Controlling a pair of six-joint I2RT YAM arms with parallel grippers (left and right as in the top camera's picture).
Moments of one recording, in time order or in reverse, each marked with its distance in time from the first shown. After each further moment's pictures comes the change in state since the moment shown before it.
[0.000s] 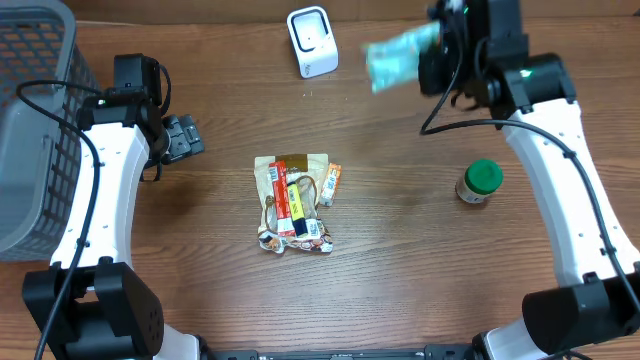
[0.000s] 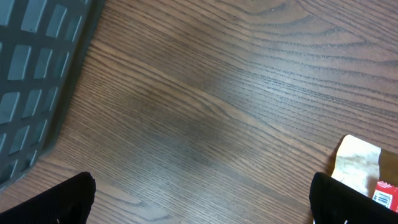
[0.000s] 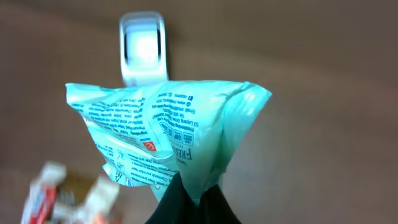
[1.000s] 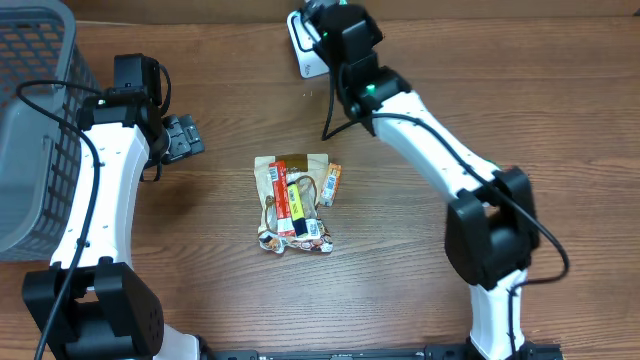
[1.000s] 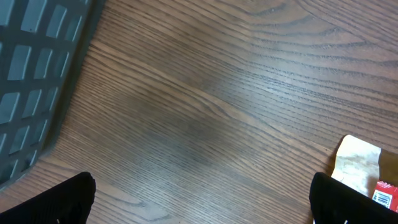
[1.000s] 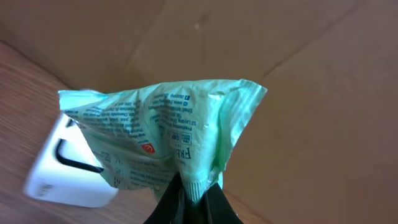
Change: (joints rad) left arm 0.000 0.000 0.000 0.000 0.000 0.000; right arm 0.304 0.443 0.010 0.790 0.577 -0.498
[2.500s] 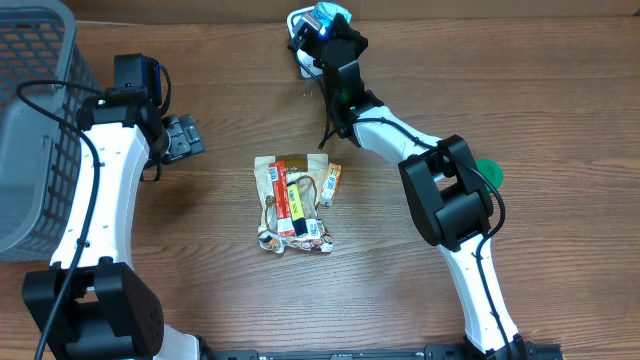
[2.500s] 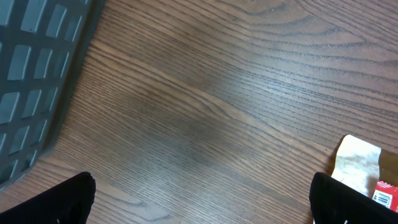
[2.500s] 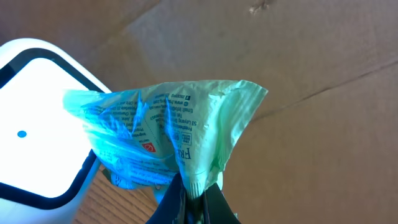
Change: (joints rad) left arm 0.000 0.000 0.000 0.000 0.000 0.000; right arm -0.025 0.313 0.000 0.566 0.024 -0.444
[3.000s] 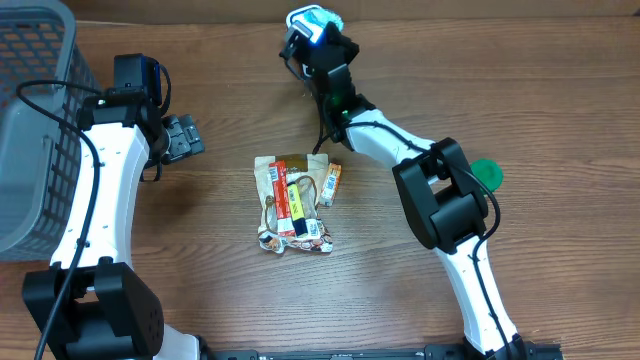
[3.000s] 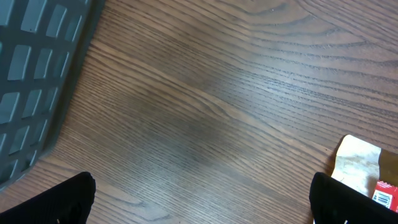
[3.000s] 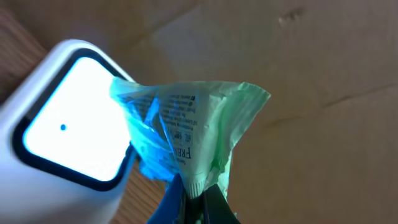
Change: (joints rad) left arm 0.000 0.000 0.000 0.000 0.000 0.000; right arm 0.036 0.000 0.000 -0.059 0.015 -0.003
